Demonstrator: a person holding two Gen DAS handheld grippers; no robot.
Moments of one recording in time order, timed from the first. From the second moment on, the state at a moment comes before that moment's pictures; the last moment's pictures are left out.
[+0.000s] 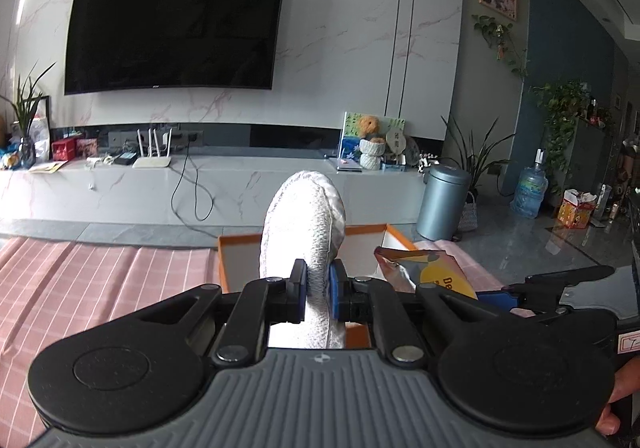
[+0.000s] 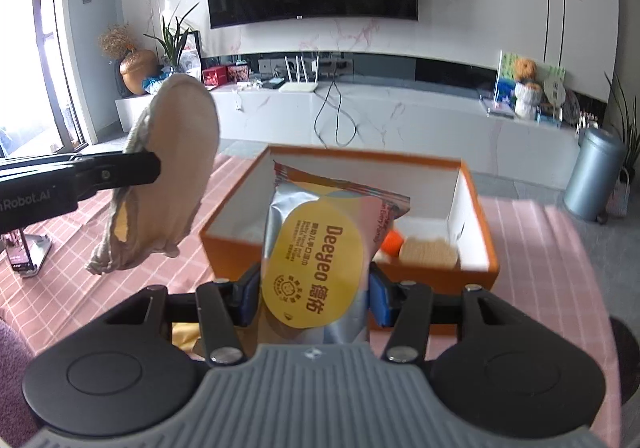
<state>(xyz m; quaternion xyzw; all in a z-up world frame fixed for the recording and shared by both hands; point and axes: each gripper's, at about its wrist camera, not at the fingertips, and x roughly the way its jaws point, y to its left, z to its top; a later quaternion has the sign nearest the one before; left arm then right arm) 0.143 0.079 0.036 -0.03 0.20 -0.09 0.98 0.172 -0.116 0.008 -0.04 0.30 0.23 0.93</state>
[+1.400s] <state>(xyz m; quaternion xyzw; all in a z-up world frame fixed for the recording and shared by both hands) 0.305 0.076 -0.035 -0.05 0.32 -0.11 0.94 0.432 -0.076 -0.095 -0.21 0.45 0.19 0.85</state>
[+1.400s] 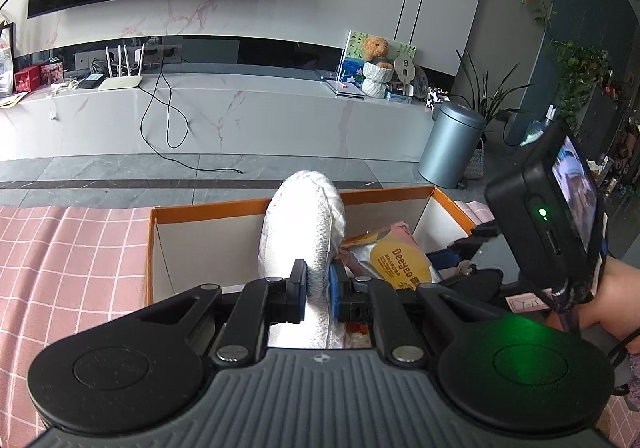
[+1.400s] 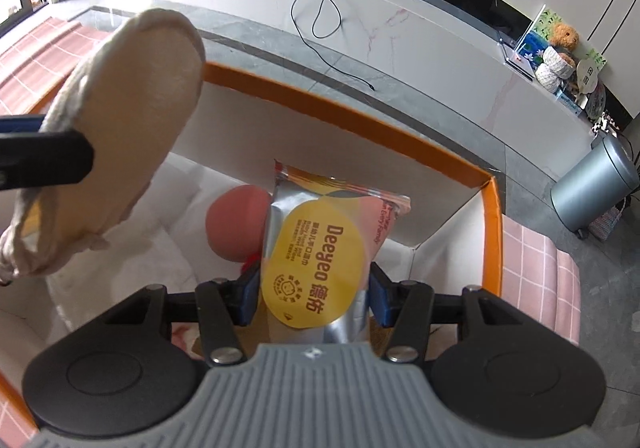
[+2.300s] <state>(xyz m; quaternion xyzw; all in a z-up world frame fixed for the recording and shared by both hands) 0.309 0.077 -0.040 -0.03 0.34 -0.10 0.94 0.398 -0.046 -0.094 -0.21 0.47 0.26 0.82</state>
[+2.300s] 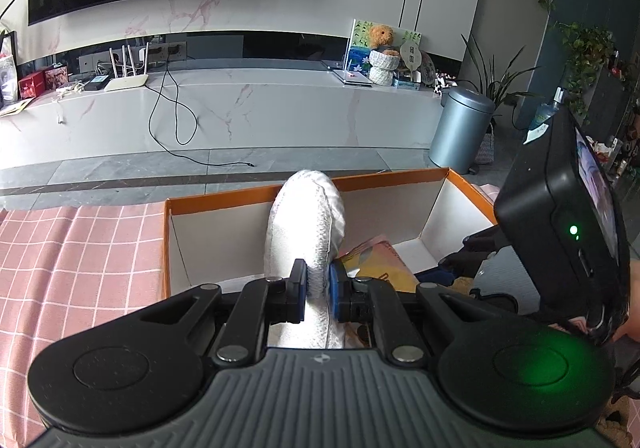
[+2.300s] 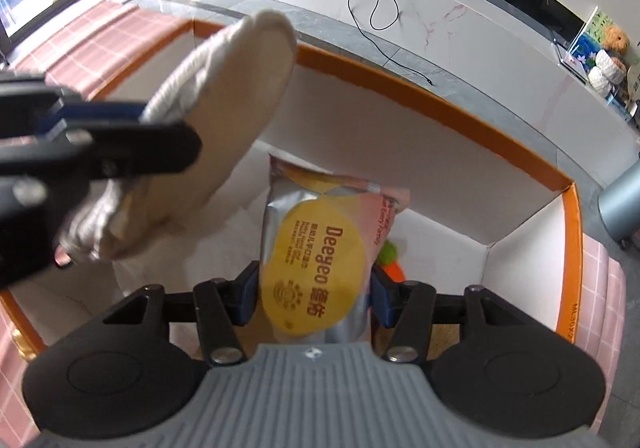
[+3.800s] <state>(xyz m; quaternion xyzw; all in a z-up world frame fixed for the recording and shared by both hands) 0.260 0.070 -0.014 -0.03 0.35 -0.10 0.93 0.322 -0.125 -0.016 -0.17 0.35 0.22 0.90</state>
